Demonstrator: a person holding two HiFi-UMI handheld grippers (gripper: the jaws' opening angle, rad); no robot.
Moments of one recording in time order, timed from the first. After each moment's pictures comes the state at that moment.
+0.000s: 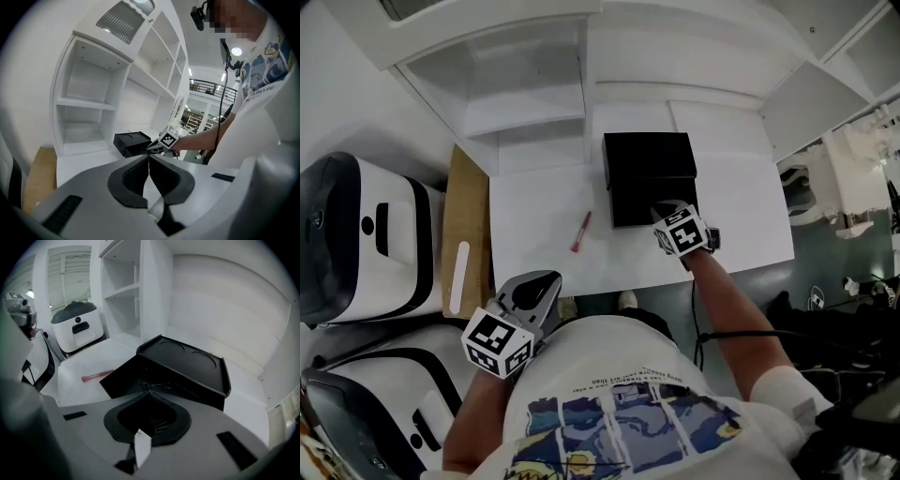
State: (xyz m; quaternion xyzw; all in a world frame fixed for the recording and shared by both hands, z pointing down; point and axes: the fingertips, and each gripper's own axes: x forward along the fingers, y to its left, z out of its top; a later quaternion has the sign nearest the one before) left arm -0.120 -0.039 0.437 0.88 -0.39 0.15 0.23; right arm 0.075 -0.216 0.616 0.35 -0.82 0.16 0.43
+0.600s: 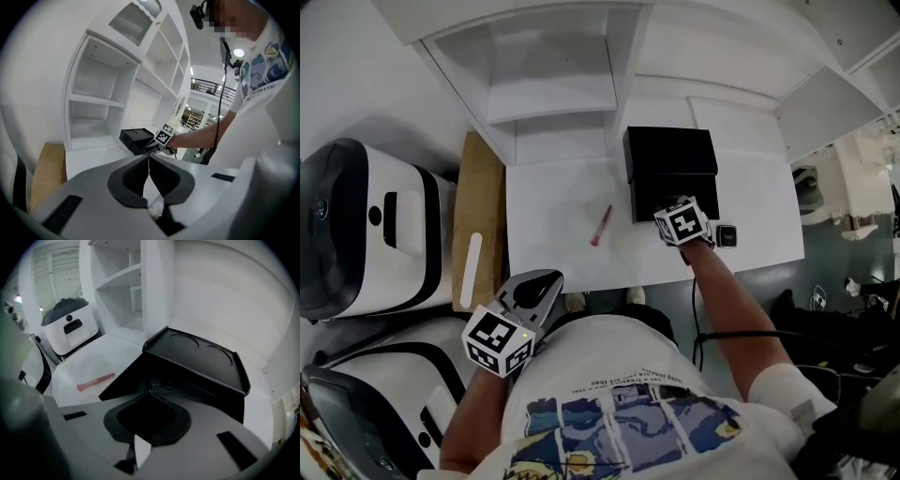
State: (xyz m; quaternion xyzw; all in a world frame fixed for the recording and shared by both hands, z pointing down) left arm -0.167 -0.026 0.449 0.87 -0.39 0.16 0.25; right arm 0.037 -0.218 0.640 0.37 -0.78 0.20 0.46
